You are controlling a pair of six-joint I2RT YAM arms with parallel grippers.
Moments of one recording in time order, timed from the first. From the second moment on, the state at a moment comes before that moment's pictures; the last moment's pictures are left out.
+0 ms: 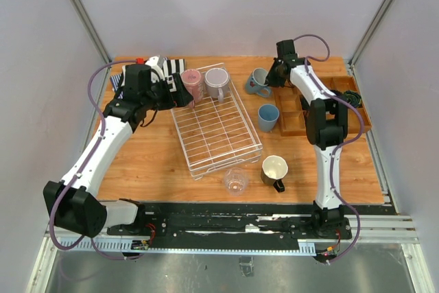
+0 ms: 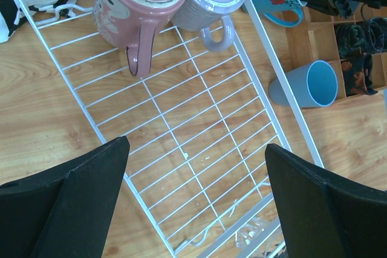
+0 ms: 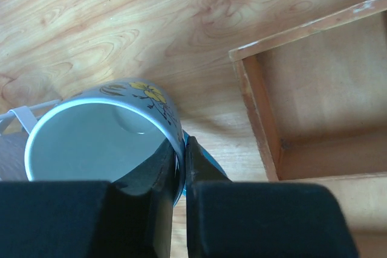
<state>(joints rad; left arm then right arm) -0.25 1.27 1.20 -0.47 0.19 -0.41 0.20 2.29 2.04 -0.62 -0.04 0.64</state>
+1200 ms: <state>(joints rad) -0.25 1.27 1.01 0.20 0.80 -0.57 0.11 1.67 1.42 0.14 -0.67 1.30</state>
